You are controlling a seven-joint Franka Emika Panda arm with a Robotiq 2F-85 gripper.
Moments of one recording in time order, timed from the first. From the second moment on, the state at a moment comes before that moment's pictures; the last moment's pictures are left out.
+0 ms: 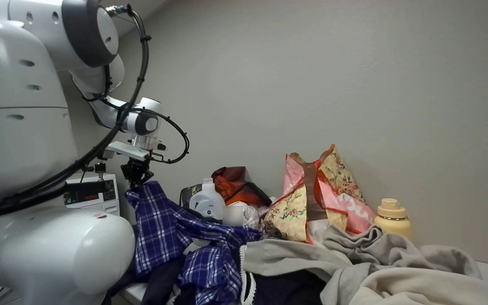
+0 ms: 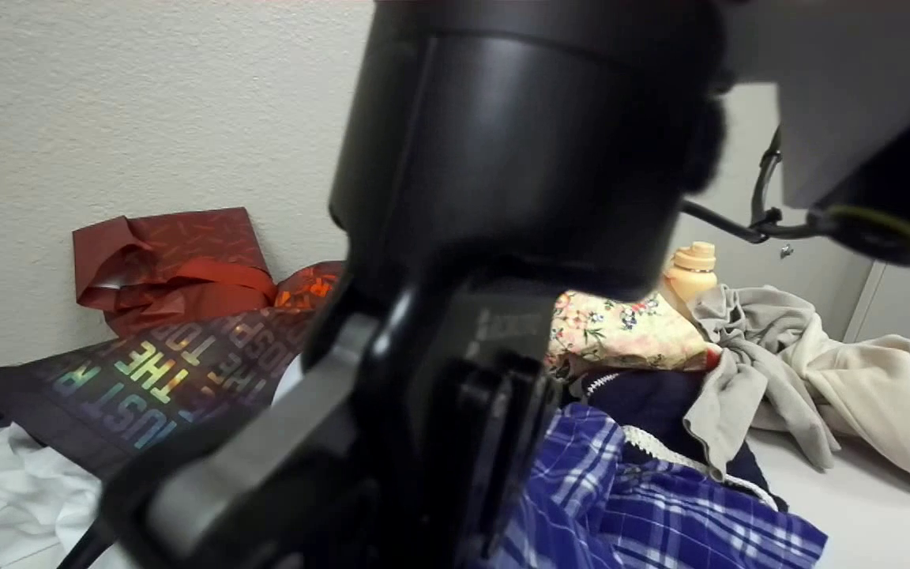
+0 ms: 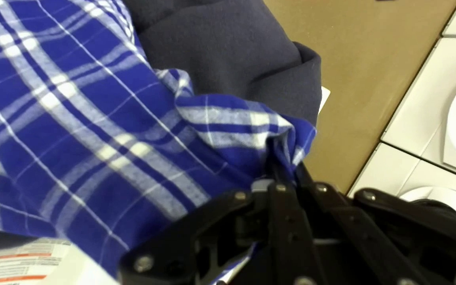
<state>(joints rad) 0.38 -0.14 0.40 -2.14 0.42 2.12 0.09</state>
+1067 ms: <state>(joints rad) 0.44 0.03 0.44 -1.92 0.36 2.13 0.12</state>
